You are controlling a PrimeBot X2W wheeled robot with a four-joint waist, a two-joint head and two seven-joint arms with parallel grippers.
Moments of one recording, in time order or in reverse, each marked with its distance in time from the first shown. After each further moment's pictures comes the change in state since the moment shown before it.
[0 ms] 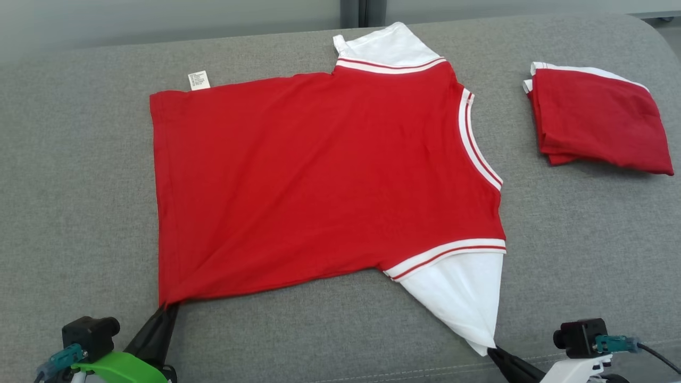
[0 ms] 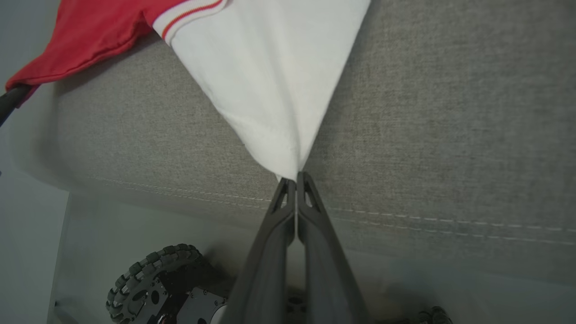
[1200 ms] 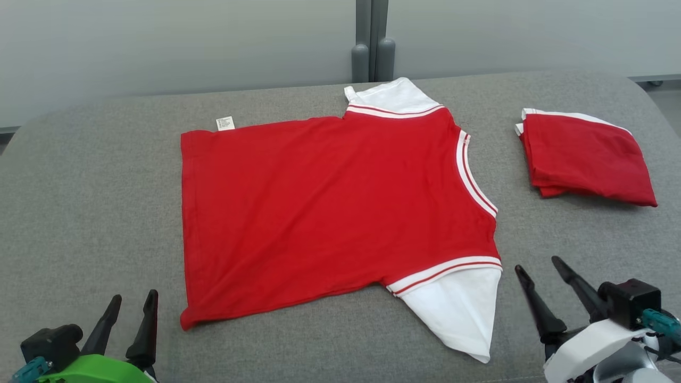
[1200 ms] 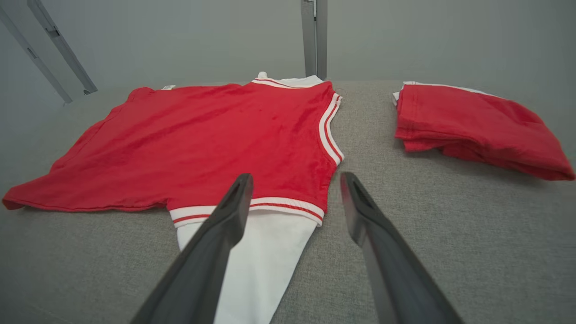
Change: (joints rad) left arm 0.065 -0.118 0.256 0.017 0.056 0.017 0.000; right arm -0.089 0.002 -0.082 0.004 -0.266 -0.069 -0.297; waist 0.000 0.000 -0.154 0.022
